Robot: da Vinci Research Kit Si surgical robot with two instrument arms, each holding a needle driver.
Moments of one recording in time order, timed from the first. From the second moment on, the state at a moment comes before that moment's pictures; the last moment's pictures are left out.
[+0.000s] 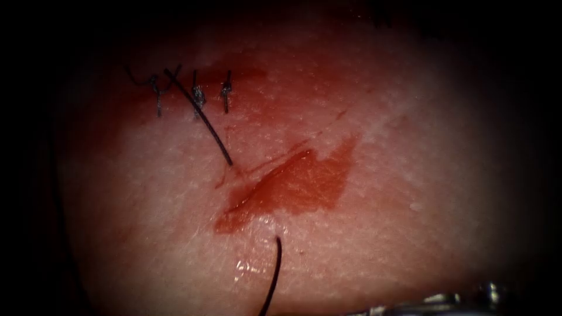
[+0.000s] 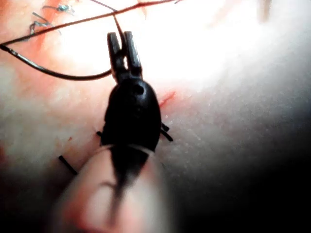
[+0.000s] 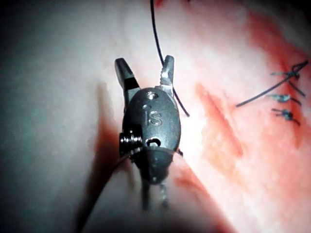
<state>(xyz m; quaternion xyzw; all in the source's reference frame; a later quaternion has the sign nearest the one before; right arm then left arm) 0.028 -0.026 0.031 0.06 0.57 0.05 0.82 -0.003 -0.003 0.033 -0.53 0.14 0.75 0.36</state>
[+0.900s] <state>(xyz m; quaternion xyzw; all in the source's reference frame) 0.031 -0.028 0.034 0.06 0.53 -0.02 0.85 -0.003 -0.002 0.037 -0.51 0.16 0.76 0.36</state>
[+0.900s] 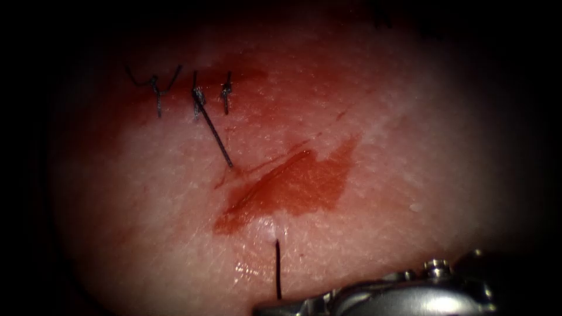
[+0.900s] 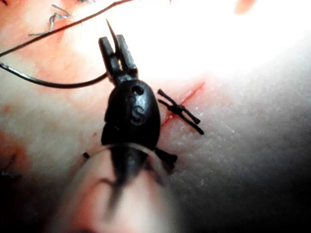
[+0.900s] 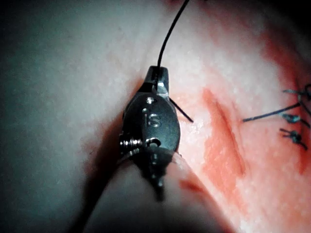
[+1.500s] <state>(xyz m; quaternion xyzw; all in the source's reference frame) 0.028 -0.016 0.036 0.08 0.49 0.13 0.86 -0.003 -0.003 0.039 -0.50 0.17 0.77 0.36</state>
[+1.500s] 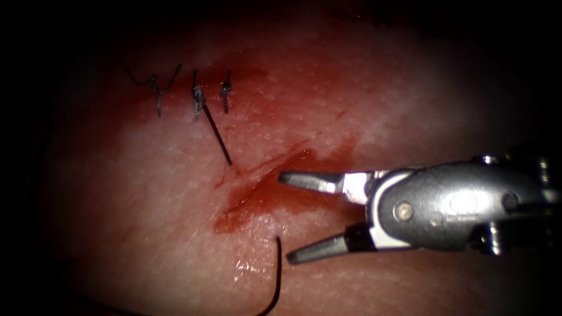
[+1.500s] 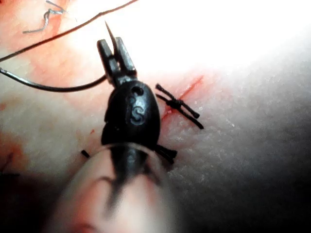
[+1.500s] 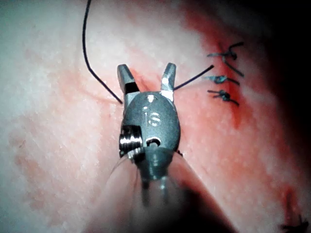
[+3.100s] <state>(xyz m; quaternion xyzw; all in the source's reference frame) 0.034 -0.011 0.042 0.15 0.53 0.40 0.73 -0.004 -0.005 0.041 -0.49 0.15 0.79 0.32</state>
